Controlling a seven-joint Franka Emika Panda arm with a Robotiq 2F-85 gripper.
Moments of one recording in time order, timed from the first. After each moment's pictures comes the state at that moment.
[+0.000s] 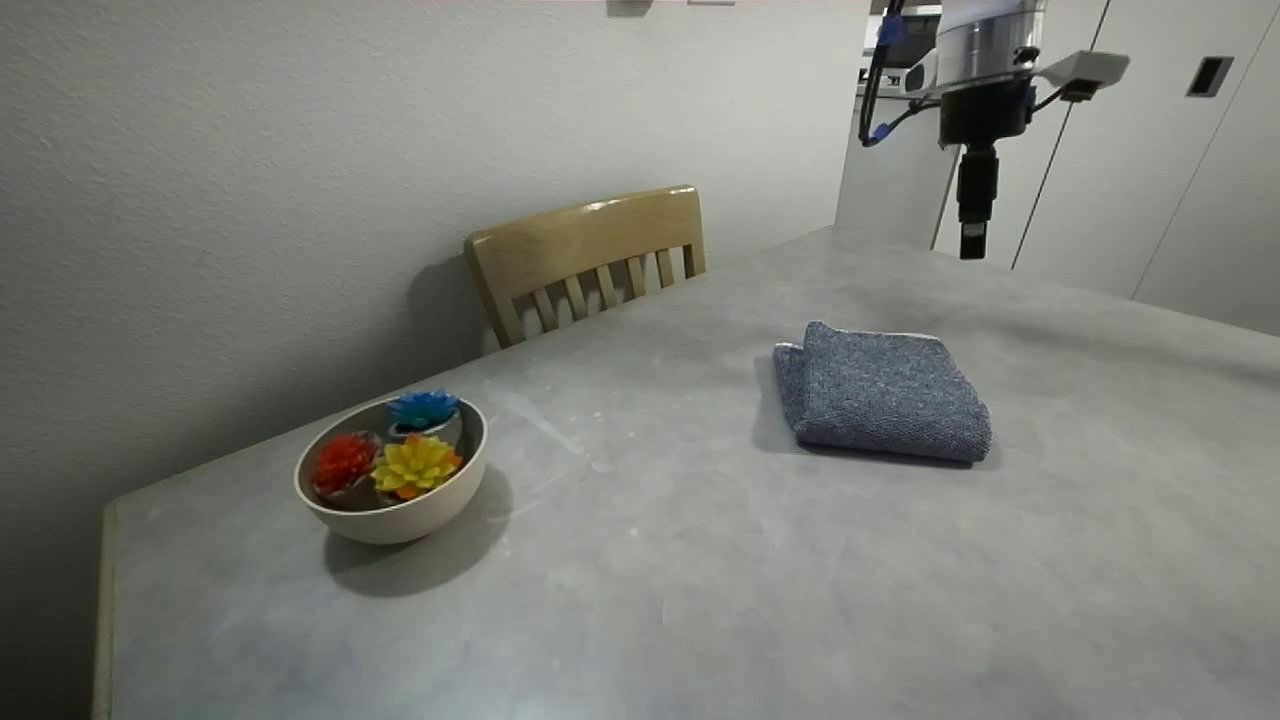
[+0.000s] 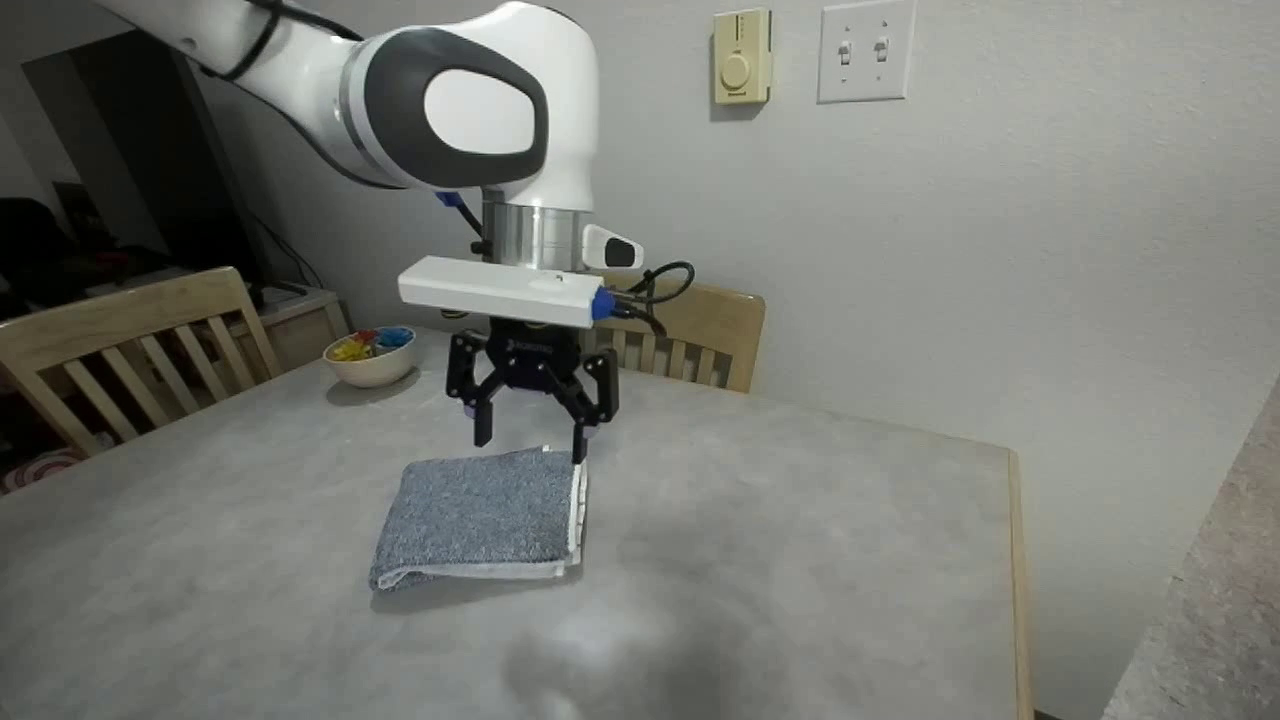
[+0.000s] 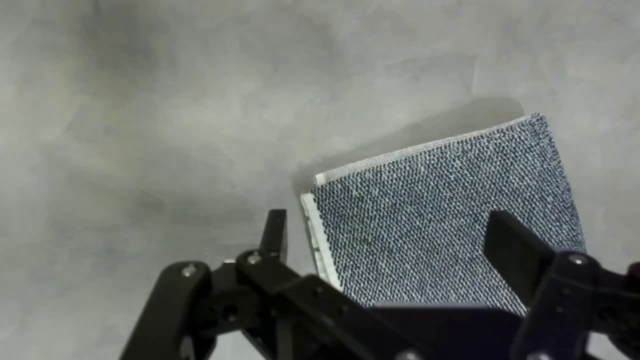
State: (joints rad) arm -0.18 0.47 -0.10 -1.78 0.03 2.01 -0.64
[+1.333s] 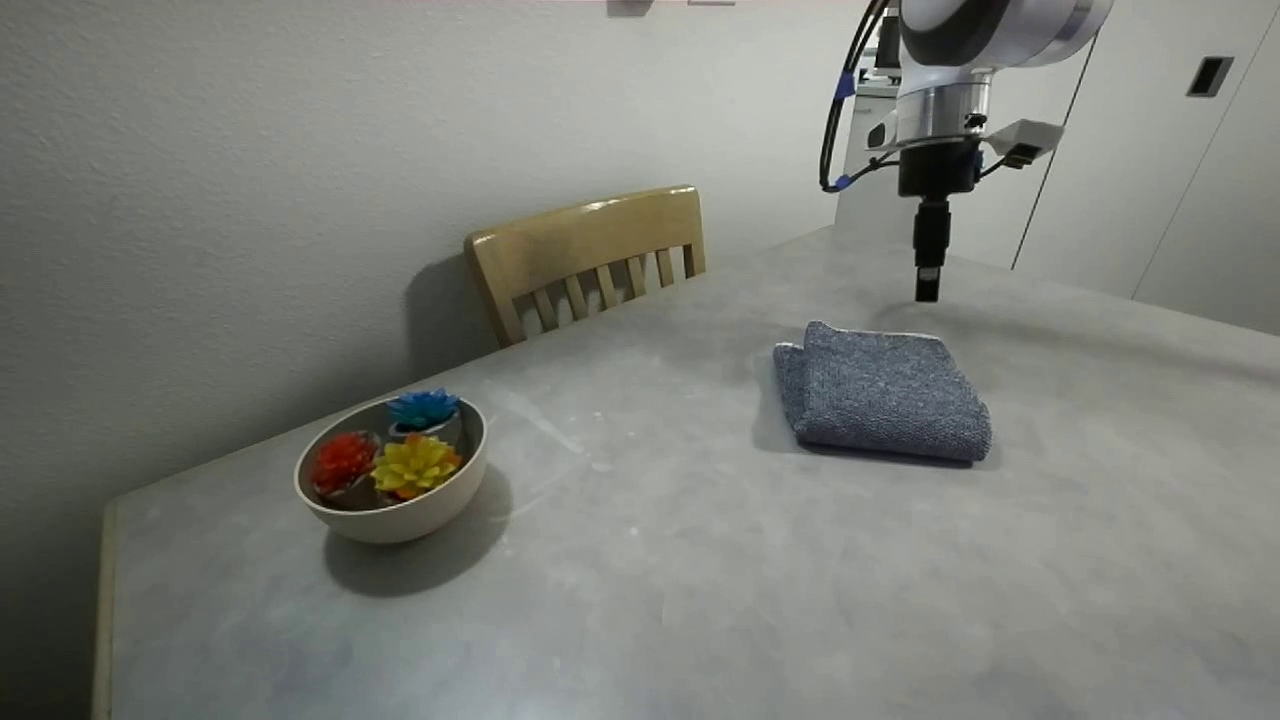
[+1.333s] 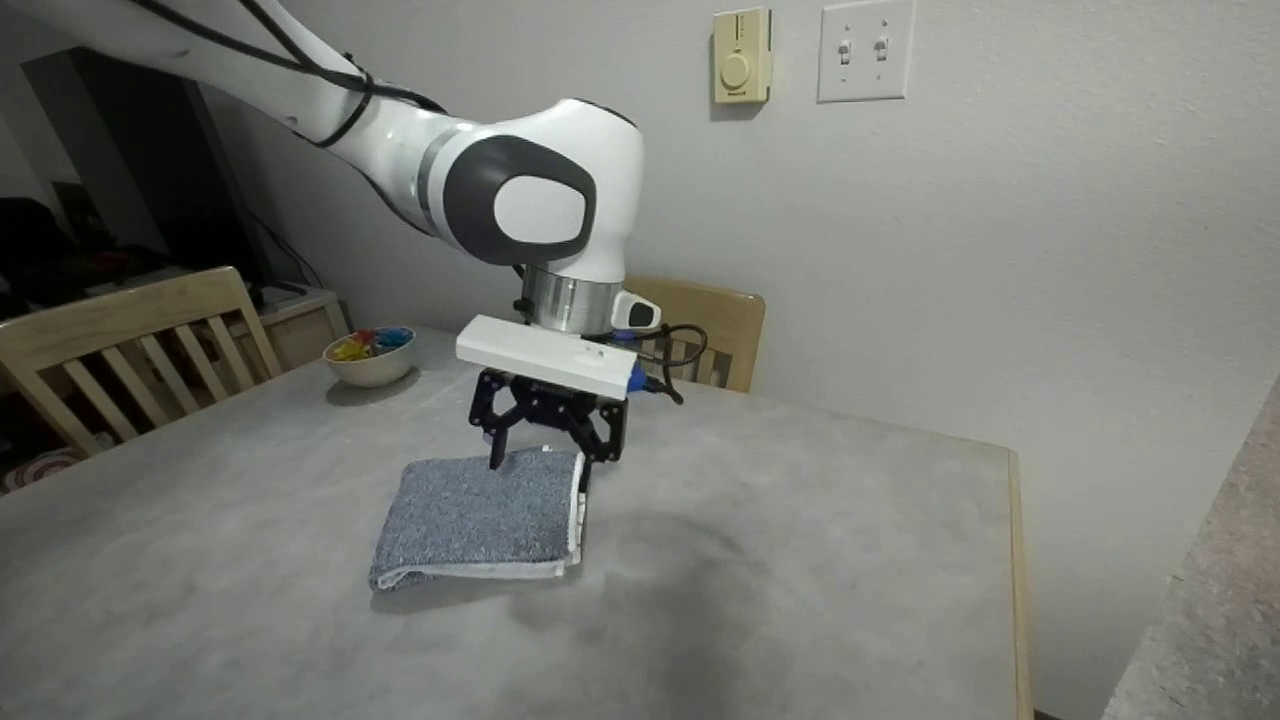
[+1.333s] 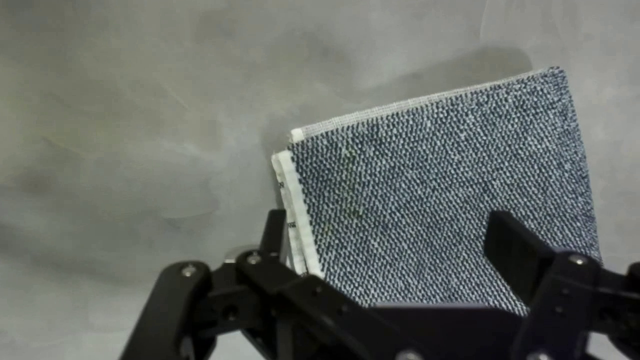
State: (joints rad) arm -0.26 0.64 -0.01 -1.64 0.12 2.00 -0.74
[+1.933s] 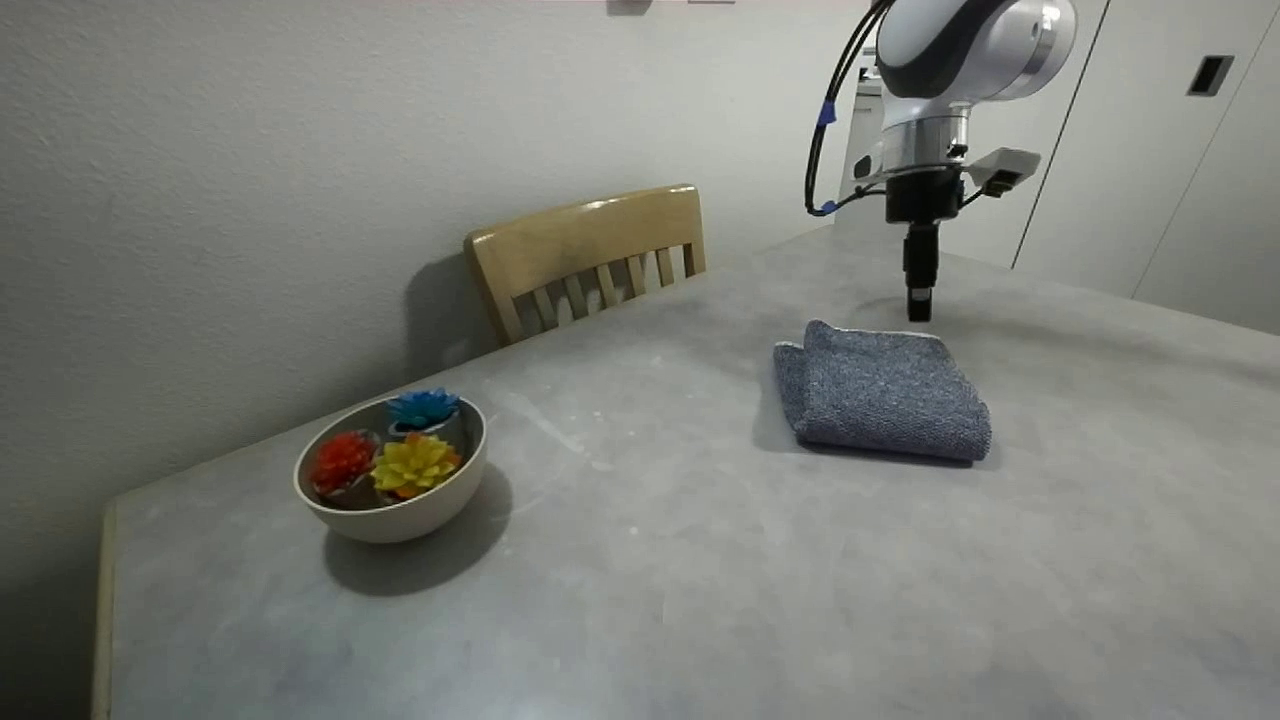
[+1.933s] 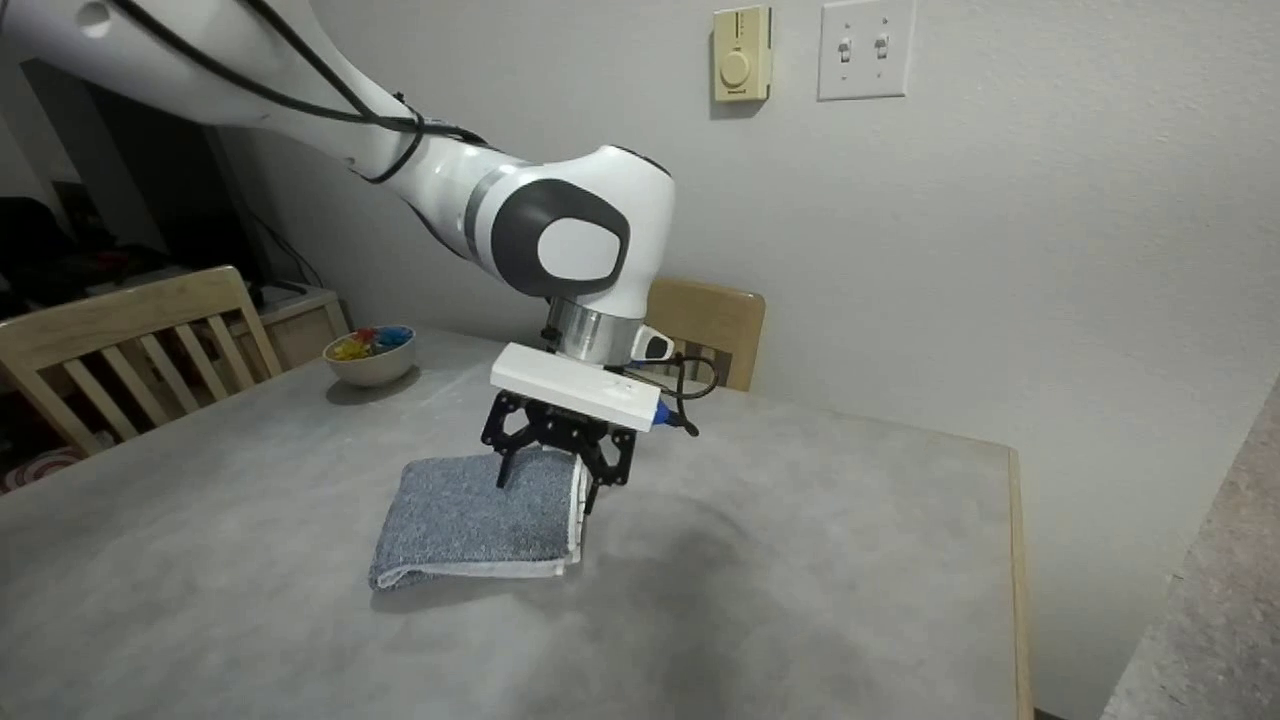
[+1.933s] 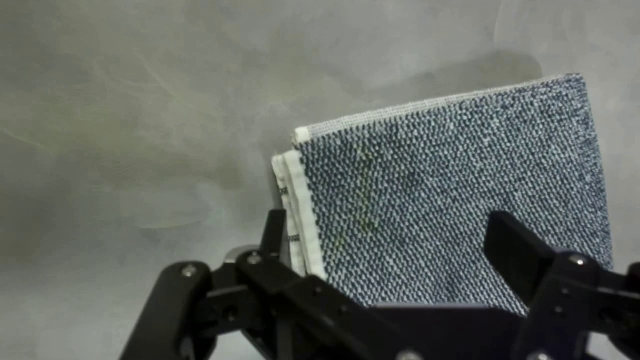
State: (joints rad) arm -0.29 0.77 0.01 -1.51 0.13 1.91 -0.80
